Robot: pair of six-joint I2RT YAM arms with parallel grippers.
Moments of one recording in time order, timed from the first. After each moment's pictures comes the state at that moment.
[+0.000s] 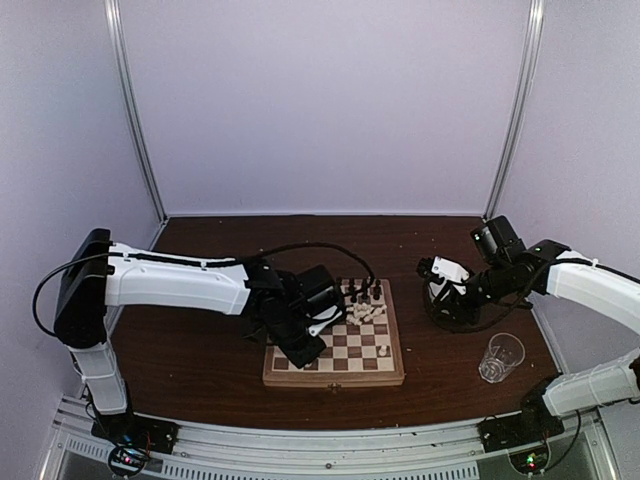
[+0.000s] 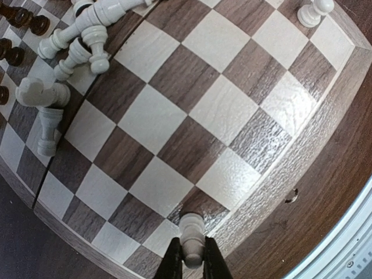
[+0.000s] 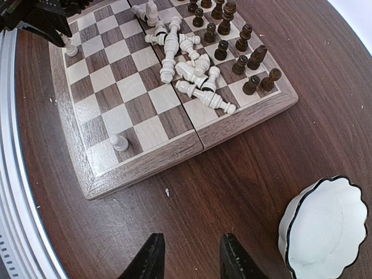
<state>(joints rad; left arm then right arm) -1.14 1.86 1.37 -0.78 -0.07 -0.23 0.46 1.17 0.86 -0.68 -0.36 -0.55</state>
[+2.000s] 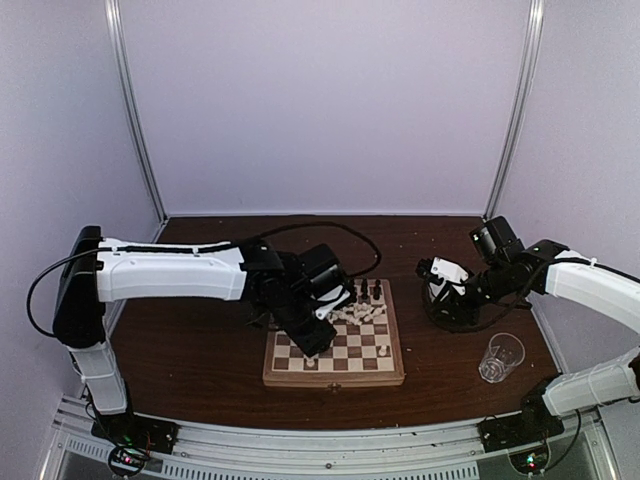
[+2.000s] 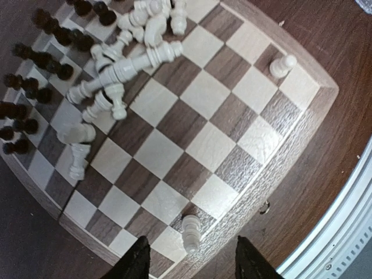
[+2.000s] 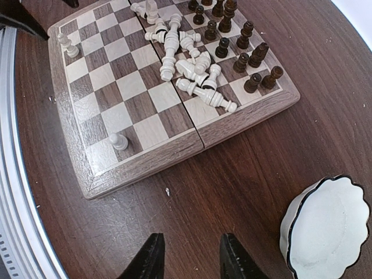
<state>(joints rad) -1.14 1.86 1.48 -0.83 -0.06 -0.22 0.46 1.18 0.86 -0.68 -0.36 -0.55</state>
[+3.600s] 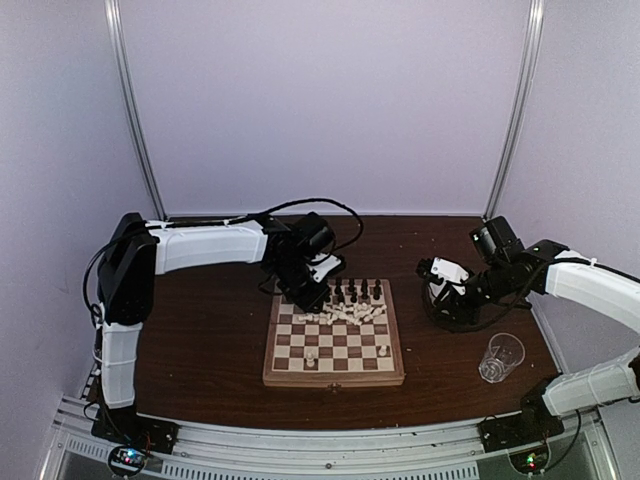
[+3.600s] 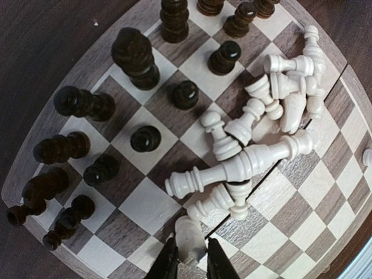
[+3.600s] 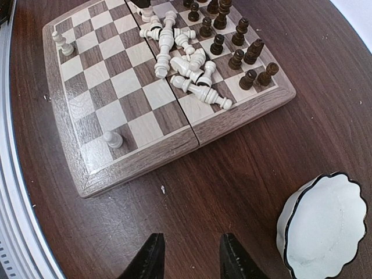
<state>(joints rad) -0.88 2.10 1.71 -0.82 0.08 -0.07 0.46 1.18 0.86 -0.68 -0.34 -0.55</state>
